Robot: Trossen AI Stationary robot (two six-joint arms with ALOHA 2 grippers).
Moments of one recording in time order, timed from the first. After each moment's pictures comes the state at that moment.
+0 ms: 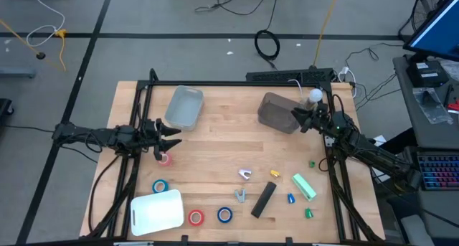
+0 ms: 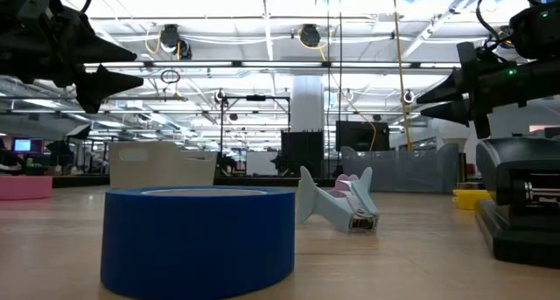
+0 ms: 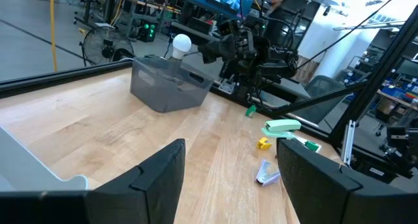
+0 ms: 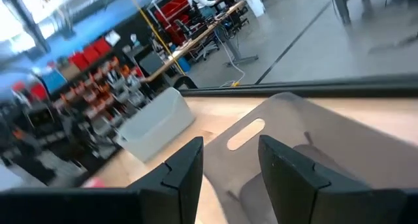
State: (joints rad) left arm -0.14 0.10 0.02 0.07 -0.29 -0.37; right arm -0.61 0.13 0.02 0.02 0.00 0.61
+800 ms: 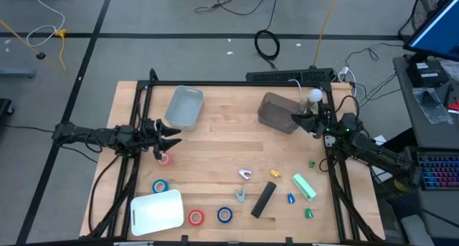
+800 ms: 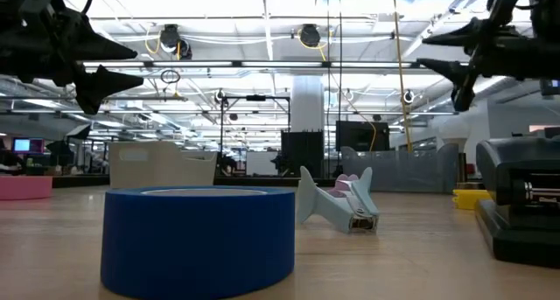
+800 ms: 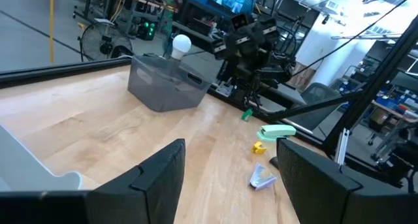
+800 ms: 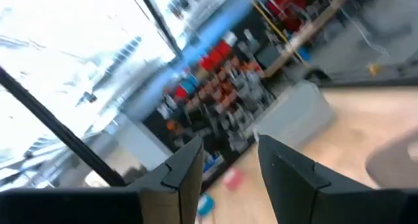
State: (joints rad) left arm -0.14 0.10 0.02 0.08 -0.29 -0.43; right arm -0.54 0.14 0.05 0.30 -0.34 0.87
